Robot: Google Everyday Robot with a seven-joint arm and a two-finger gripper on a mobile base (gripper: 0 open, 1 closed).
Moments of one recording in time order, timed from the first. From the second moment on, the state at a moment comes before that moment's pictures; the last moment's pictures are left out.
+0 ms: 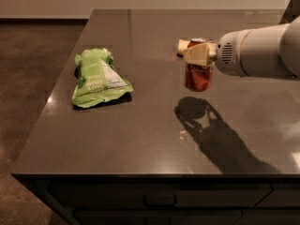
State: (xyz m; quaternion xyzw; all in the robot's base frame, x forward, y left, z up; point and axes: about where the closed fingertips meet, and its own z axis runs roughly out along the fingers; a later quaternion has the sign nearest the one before) arm 0.562 -0.127 0.965 -0.86 -0.09 -0.47 0.19
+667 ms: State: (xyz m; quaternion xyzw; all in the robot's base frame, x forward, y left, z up) arm 0.550 -0.123 0.944 -0.82 -0.16 -0.50 0.21
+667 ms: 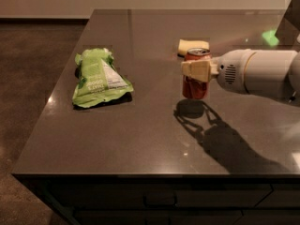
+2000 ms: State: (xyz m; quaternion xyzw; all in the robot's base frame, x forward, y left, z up) arm 0.546 -0.111 0.902 -0.75 -0.21 -0.56 0.29
